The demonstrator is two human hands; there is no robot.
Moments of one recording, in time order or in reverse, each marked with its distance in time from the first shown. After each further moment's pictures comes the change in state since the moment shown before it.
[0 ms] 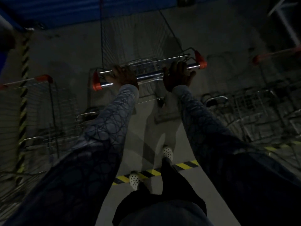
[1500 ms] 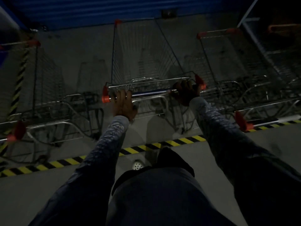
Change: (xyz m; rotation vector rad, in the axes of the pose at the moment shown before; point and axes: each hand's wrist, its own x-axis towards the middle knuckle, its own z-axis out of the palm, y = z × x) left_hand -0.460 0.012 0.148 -0.009 0.400 0.427; right_hand -0.285 0.347 -0.163 -0.132 -0.477 -0.286
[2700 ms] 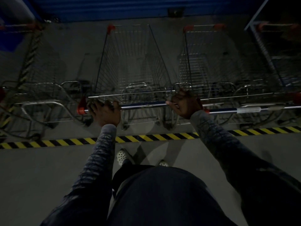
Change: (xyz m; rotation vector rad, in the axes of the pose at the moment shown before) left_hand -0.124 0.161 -0.022 -0.141 0.141 -0.659; right_hand -0.125 0.174 0.027 0.121 0.445 -0.601
